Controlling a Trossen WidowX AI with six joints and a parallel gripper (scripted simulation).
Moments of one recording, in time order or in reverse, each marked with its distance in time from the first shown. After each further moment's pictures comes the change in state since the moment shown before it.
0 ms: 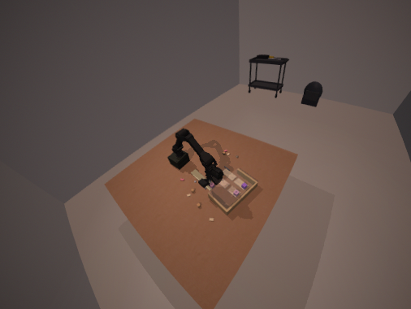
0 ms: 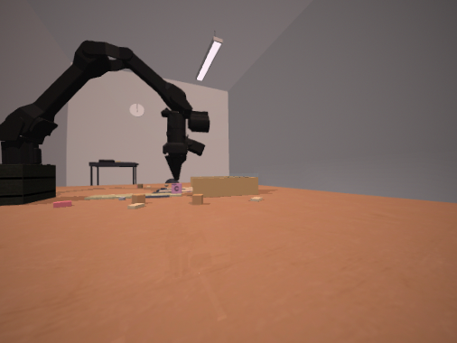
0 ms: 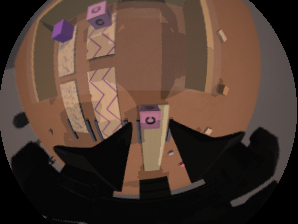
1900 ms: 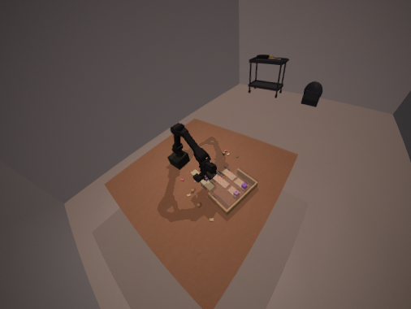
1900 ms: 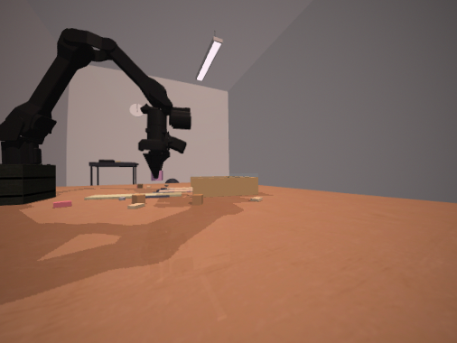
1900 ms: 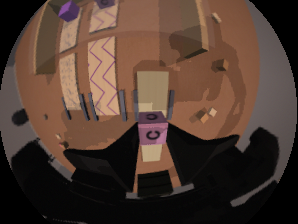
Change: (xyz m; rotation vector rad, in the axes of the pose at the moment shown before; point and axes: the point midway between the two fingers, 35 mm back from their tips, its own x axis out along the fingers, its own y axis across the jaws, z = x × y) arm -0.006 -0.002 -0.059 -0.002 0.009 -0.001
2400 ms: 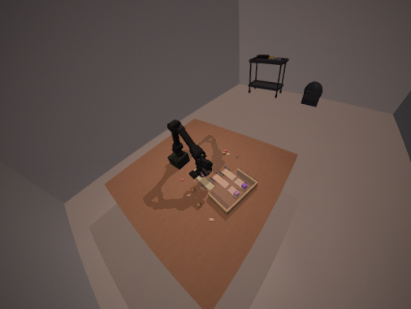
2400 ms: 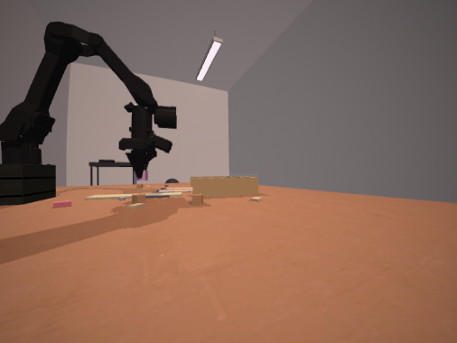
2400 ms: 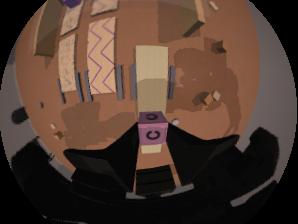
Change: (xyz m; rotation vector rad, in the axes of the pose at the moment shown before) arm -0.001 -0.001 -0.045 0.000 0.010 0.000
